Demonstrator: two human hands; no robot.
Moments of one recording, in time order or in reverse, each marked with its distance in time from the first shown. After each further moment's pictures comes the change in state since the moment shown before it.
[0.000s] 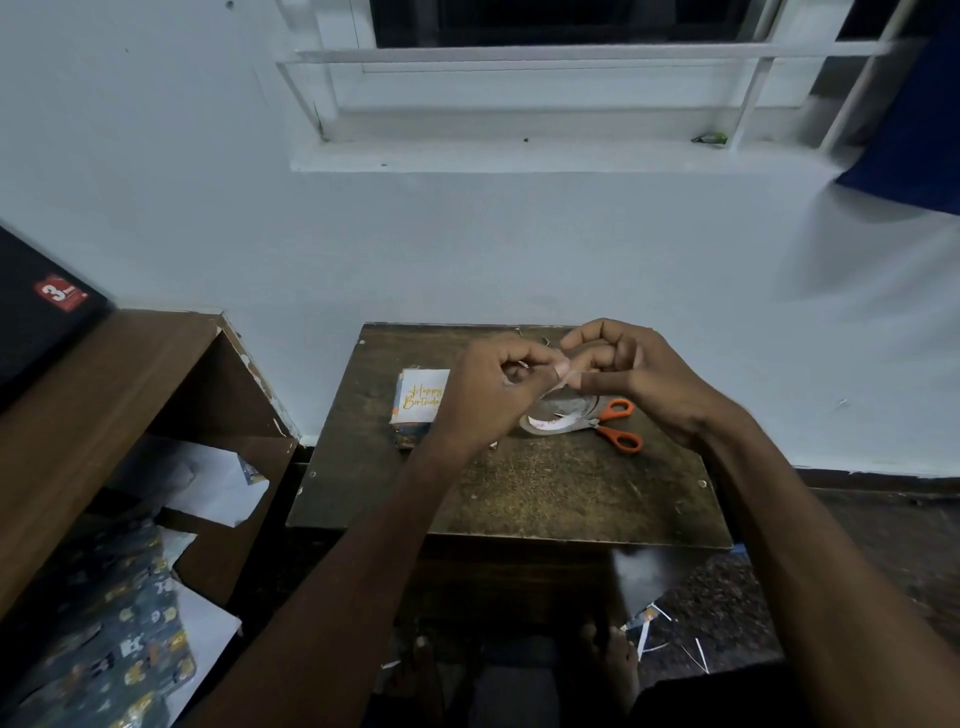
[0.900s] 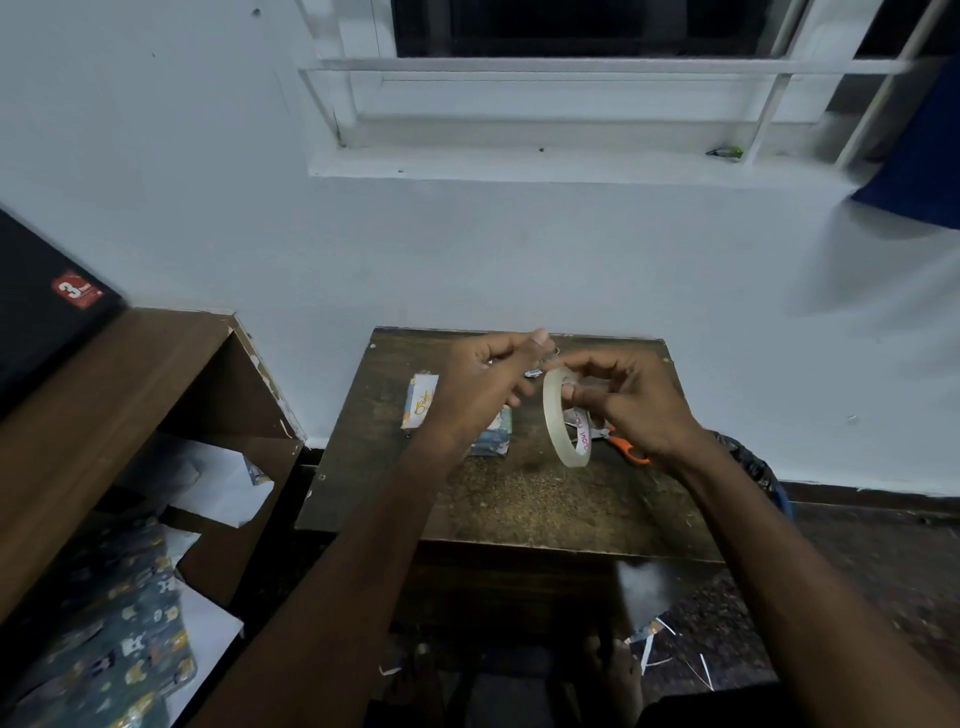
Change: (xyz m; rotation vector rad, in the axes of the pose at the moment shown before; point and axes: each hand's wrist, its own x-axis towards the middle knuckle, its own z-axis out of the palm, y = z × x) left_hand 0.005 0.003 -0.018 -0.262 0.040 -0.283; right_hand -0.002 0.004 0.035 -0.027 0.124 -0.168
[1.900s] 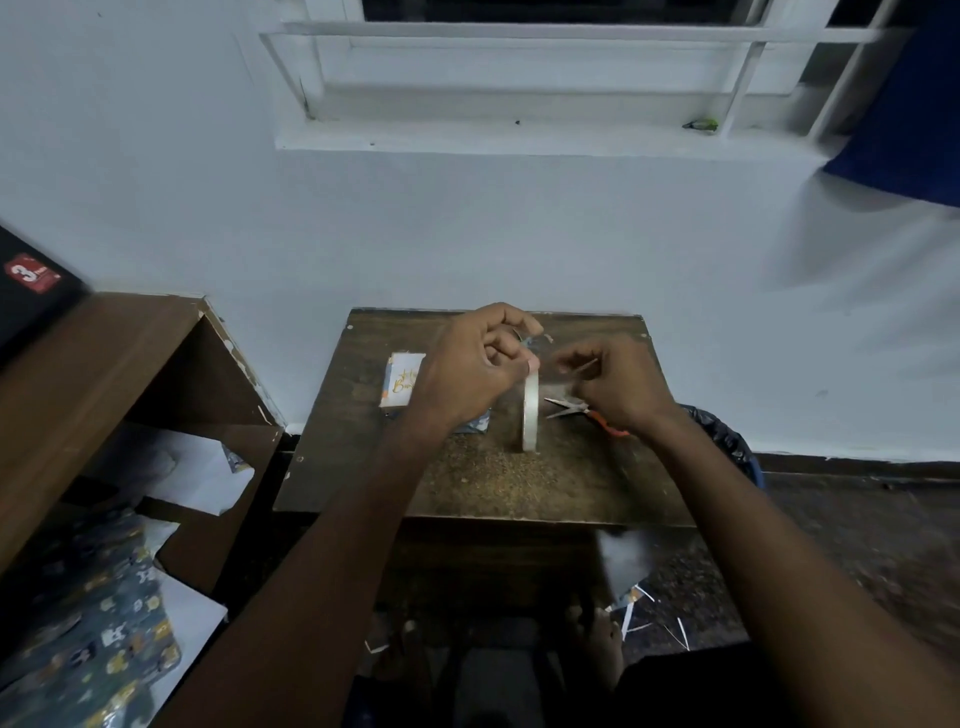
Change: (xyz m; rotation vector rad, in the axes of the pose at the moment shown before) left_hand -0.004 -0.004 0.003 0.335 -0.093 0.214; right_hand 0.005 0.028 -0.017 -0.711 0.090 0.160
